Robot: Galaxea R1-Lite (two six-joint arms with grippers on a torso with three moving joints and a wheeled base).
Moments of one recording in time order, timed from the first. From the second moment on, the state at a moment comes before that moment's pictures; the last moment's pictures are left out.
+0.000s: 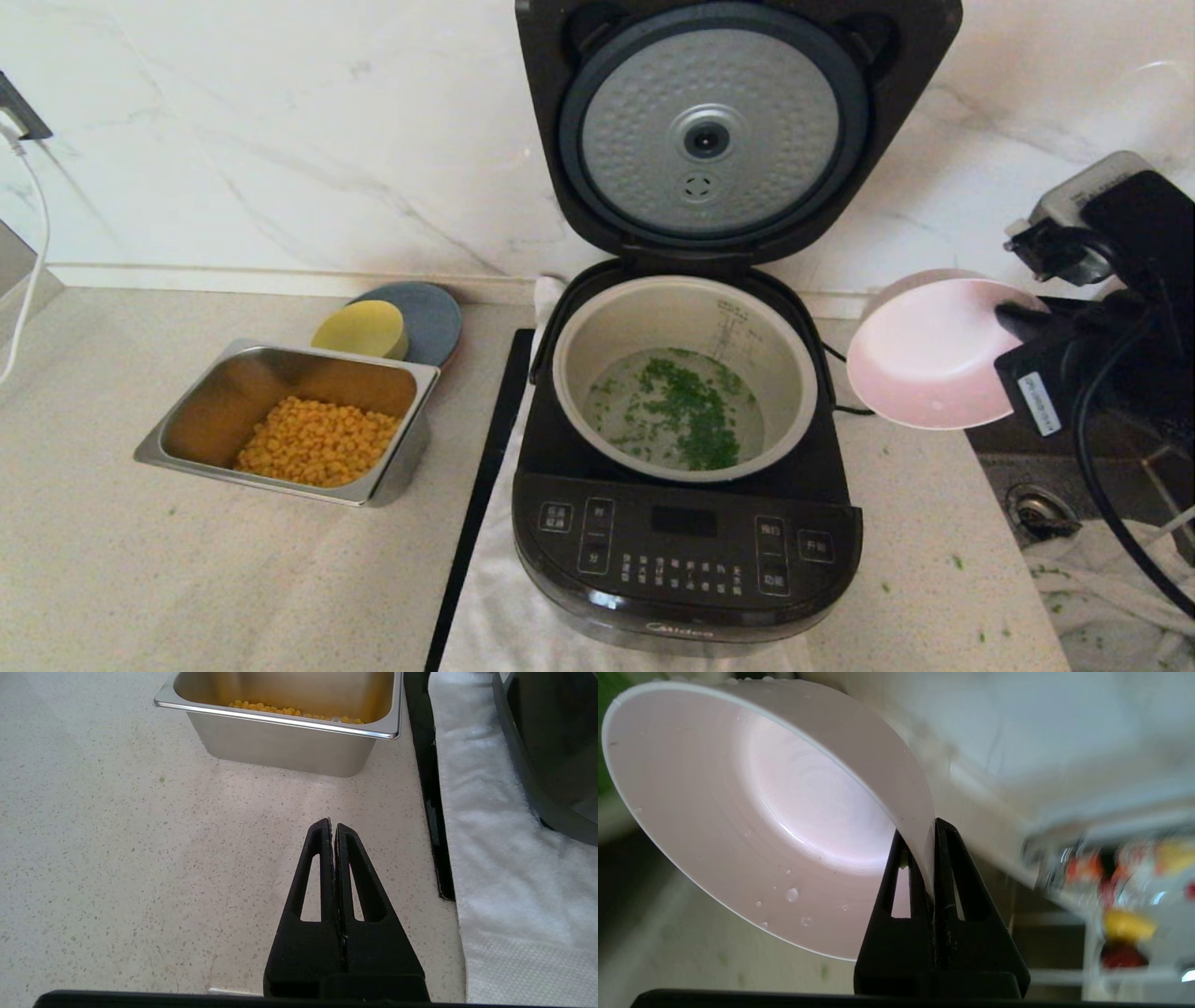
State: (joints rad) left arm -0.02 0.00 0.00 -0.01 0.00 0.02; right arm 0.59 1.30 -0.94 -0.17 -0.70 -0.42
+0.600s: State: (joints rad) left arm -0.02 0.00 0.00 -0.01 0.00 0.02; right arm -0.05 1.36 -0.98 0.36 0.09 -0.03
